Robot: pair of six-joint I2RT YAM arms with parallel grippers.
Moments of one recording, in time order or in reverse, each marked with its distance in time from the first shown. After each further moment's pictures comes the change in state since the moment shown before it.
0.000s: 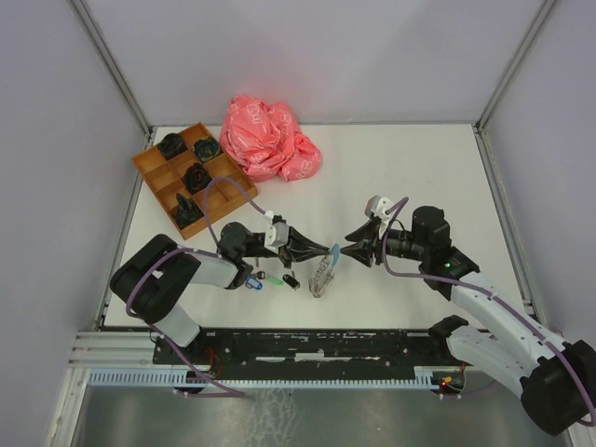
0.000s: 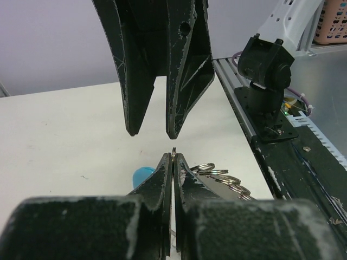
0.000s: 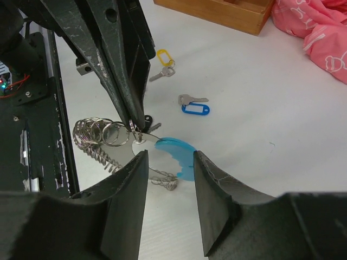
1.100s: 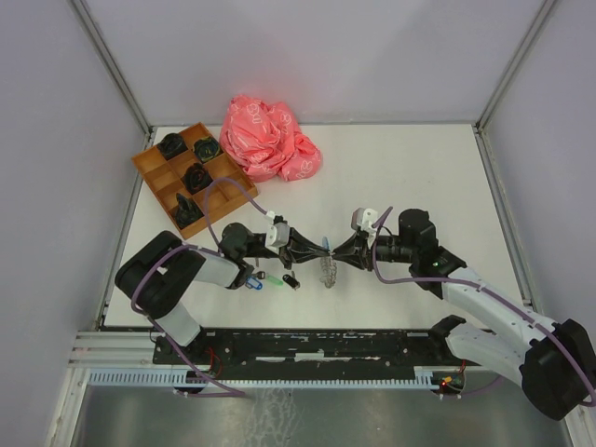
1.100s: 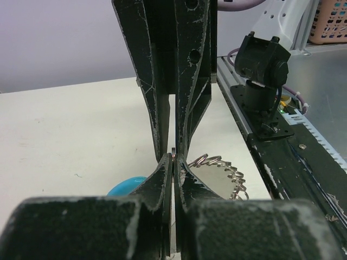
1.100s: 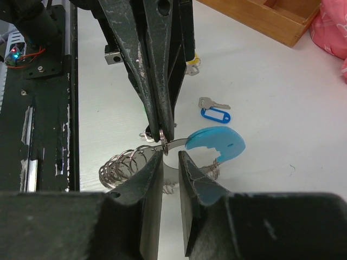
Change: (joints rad) left arm 0.000 0.037 0.000 0.037 0.017 -0.016; right arm 0.084 0.089 -0.035 0.095 -0.057 -0.112
